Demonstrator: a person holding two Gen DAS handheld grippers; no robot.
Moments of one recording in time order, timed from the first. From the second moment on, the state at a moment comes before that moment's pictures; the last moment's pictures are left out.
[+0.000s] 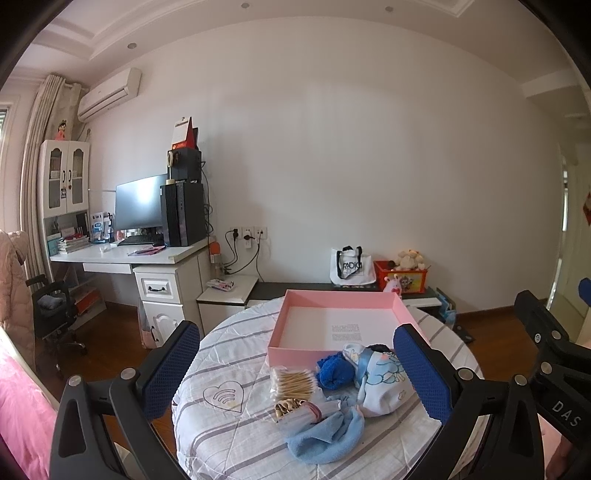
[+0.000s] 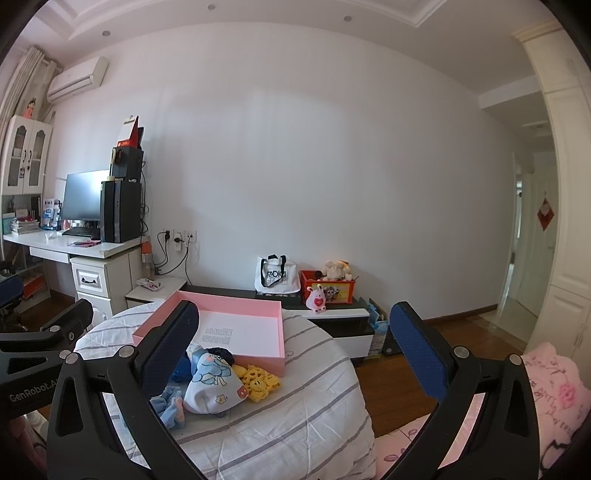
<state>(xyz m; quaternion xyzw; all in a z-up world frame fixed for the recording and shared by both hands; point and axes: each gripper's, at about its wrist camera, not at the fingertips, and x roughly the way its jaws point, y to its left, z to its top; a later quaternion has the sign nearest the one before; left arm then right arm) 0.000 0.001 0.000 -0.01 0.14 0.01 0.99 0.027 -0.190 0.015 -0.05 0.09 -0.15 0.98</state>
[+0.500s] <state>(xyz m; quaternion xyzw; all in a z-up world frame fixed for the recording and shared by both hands) 0.015 0.002 -0.008 0.00 0.17 0.01 0.98 0.040 -0.193 0.002 -0.05 0.12 -0.15 0.98</state>
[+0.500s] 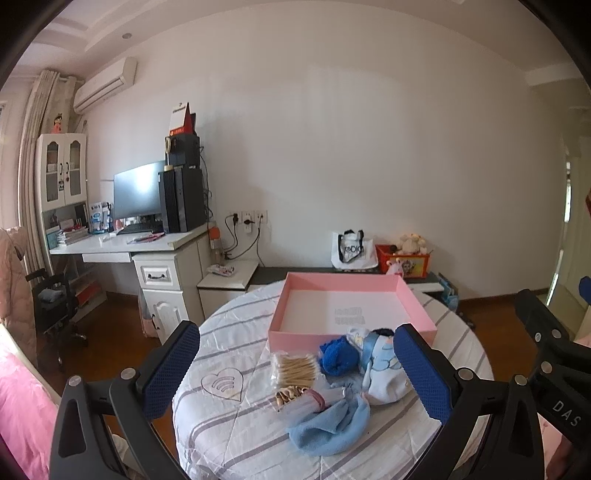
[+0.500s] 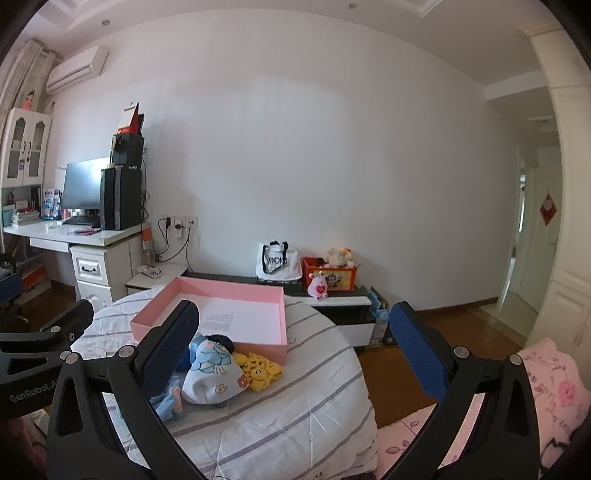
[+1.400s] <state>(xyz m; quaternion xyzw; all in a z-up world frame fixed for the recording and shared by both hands) 0.106 0.010 -0.064 0.00 0.33 0.02 0.94 0.120 -0.200 -0.084 -0.05 0.29 -0.13 0.95</state>
